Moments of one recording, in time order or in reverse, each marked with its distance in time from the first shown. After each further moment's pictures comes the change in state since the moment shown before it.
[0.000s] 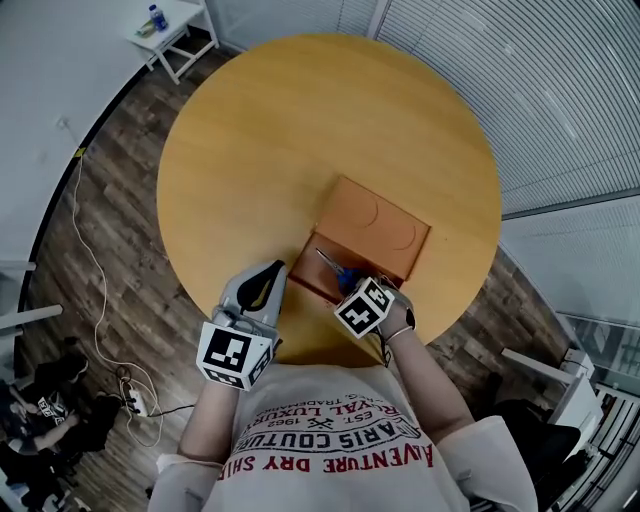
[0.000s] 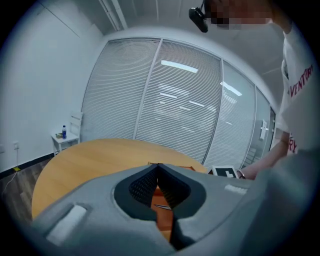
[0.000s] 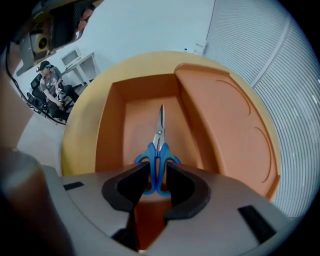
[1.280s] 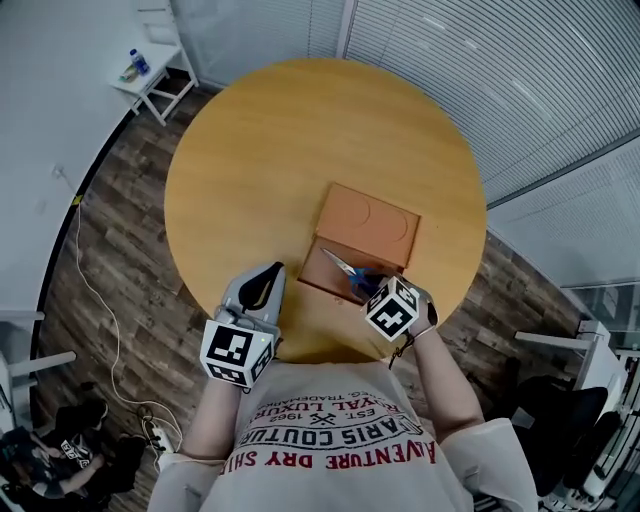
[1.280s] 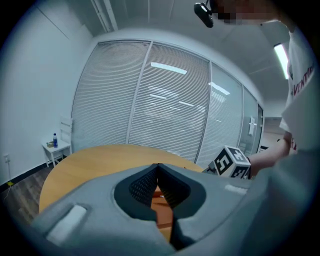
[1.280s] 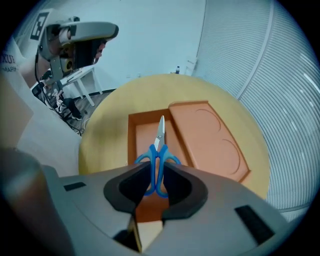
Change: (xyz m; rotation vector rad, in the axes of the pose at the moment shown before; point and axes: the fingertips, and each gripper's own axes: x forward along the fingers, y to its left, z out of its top) left arm -0.035 0.002 0.020 0.082 -0.012 -0.098; right arm -0.072 0.013 0.007 0.048 -0.165 -0.042
